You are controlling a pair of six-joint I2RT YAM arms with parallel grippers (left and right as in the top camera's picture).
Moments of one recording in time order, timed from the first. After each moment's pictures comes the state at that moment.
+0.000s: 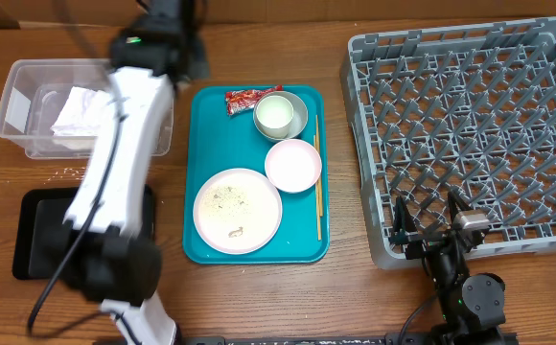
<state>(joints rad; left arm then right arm) -0.14 1.89 2.00 -1.03 -0.29 -0.32 0.25 0.01 0.02 -0.02 0.09 0.18</state>
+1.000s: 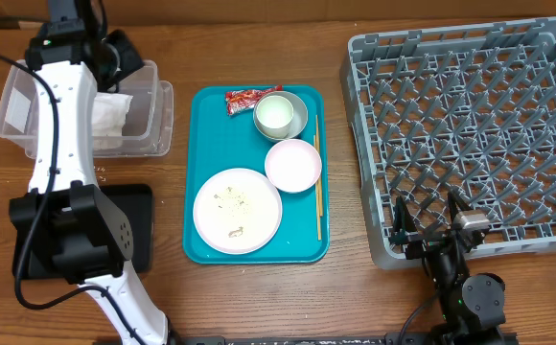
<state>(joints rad) 0.16 2.05 1.99 -0.90 0.16 -0.36 0.25 0.01 0.02 -0.02 0.09 0.18</state>
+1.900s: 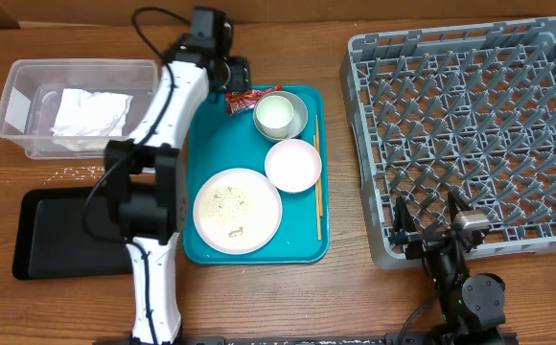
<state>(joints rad) -0.19 2.34 2.00 -0.73 0.07 -0.25 0.25 0.01 0.02 -0.02 0.09 0.18</state>
